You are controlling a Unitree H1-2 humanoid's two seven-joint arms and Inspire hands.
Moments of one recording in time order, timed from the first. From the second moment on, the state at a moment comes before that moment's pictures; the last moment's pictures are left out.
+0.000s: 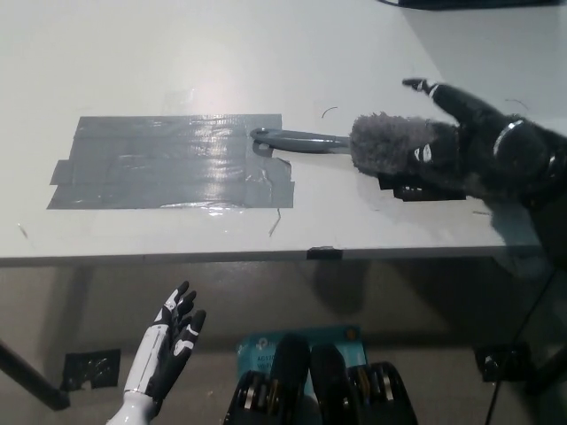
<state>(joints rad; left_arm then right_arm) -0.02 0.10 -0.04 0.14 0.13 -0.16 -0.04 -0.93 -0.37 0.27 0.61 -0.42 0.16 0.38</state>
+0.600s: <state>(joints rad) -0.02 0.10 -0.04 0.14 0.13 -0.15 -0.04 -0.74 -0.37 0.07 0.05 -0.18 0.27 0.41</state>
